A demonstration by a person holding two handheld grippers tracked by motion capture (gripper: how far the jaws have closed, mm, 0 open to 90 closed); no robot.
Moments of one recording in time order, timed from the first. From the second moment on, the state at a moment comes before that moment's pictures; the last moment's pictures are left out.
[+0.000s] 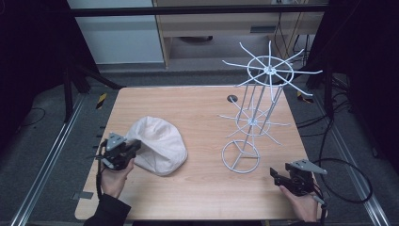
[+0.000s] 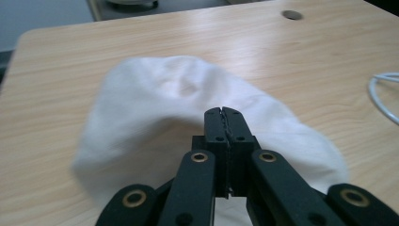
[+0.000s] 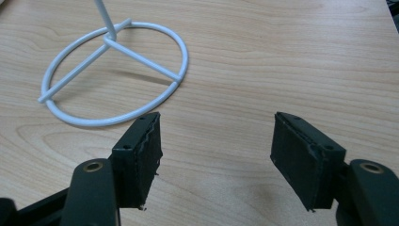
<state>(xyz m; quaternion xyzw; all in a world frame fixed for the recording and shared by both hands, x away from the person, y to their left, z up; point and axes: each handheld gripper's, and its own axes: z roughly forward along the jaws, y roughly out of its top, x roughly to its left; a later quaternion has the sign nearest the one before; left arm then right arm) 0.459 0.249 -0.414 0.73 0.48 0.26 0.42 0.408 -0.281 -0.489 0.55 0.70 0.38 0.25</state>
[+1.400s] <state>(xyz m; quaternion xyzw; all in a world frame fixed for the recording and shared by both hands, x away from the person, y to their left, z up) 0.453 0.187 -0.458 0.82 0.42 0.18 0.33 0.407 -0.283 -0.489 0.55 0.70 0.38 0.25</state>
